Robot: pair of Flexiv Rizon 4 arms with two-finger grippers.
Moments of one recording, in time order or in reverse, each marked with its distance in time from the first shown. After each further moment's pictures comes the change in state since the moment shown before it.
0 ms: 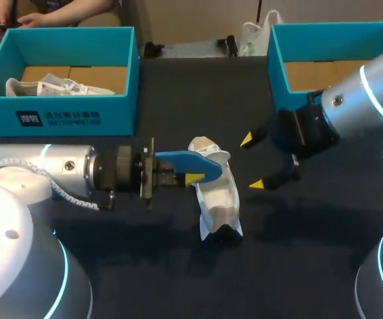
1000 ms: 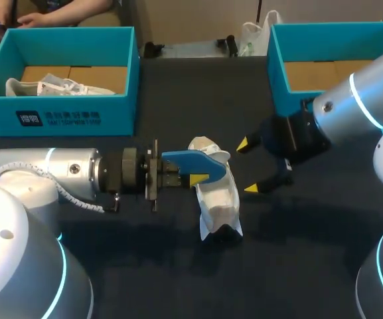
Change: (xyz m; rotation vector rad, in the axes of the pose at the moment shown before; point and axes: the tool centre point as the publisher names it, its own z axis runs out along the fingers) left arm 0.001 0.003 0.007 -0.003 -0.018 0.000; right arm 0.000 -0.011 0.016 0.030 0.000 0.027
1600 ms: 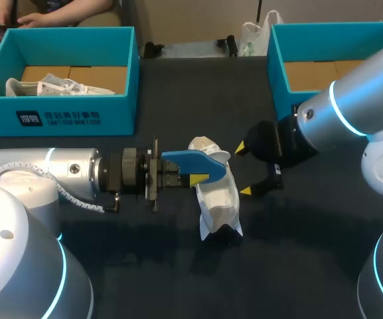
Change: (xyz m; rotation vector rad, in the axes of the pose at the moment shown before) left arm 0.000 0.000 0.000 0.000 0.000 0.000; right arm -0.006 -0.008 0.018 0.111 -0.044 0.028
